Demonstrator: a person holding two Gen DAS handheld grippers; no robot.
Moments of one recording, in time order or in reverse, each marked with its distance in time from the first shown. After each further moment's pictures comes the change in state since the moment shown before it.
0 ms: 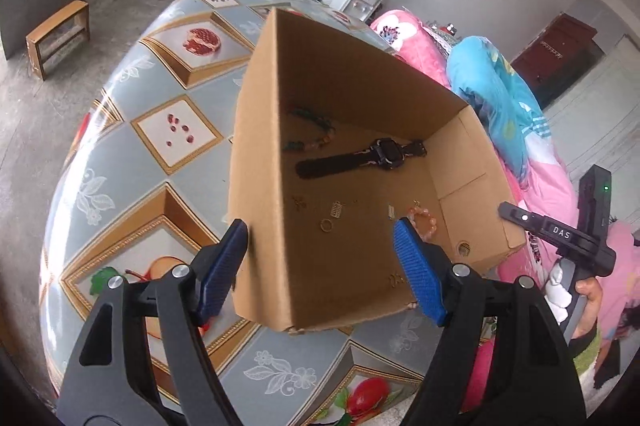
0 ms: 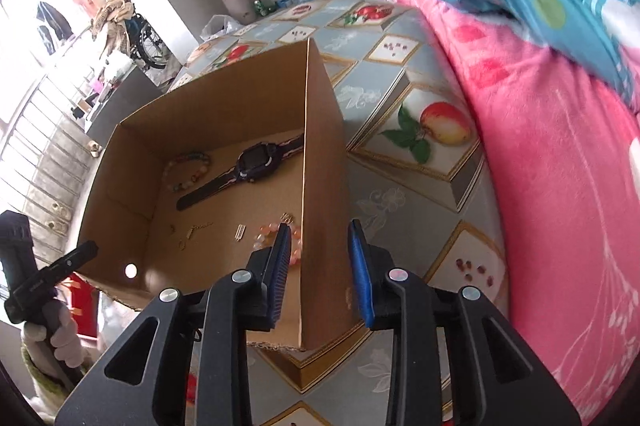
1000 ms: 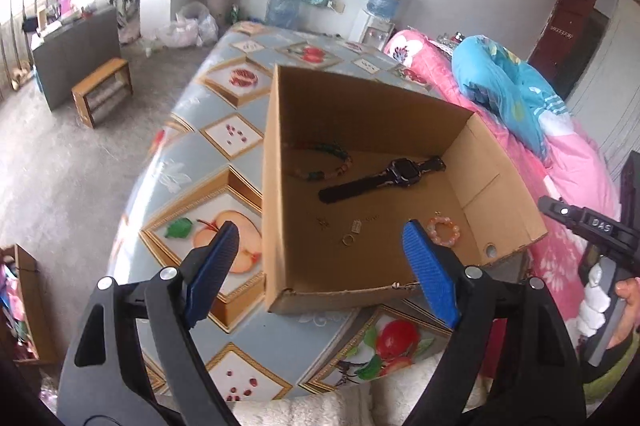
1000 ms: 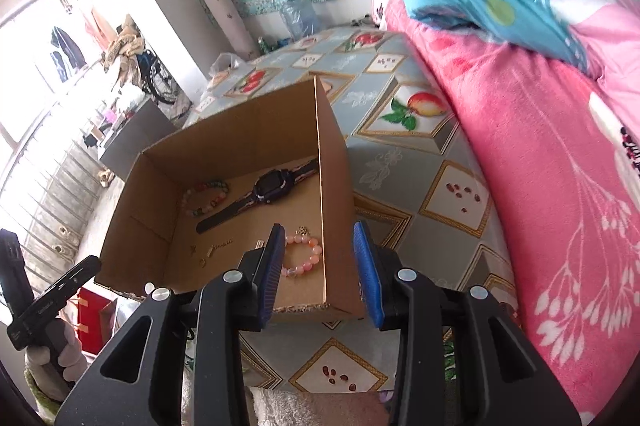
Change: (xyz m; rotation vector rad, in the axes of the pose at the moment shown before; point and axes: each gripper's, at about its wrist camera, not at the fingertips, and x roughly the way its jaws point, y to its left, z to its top) left arm -0.089 -0.031 -0.073 0.147 -0.191 0.215; right arm -0.074 0.019 -0.093 0.009 -0.235 -0.010
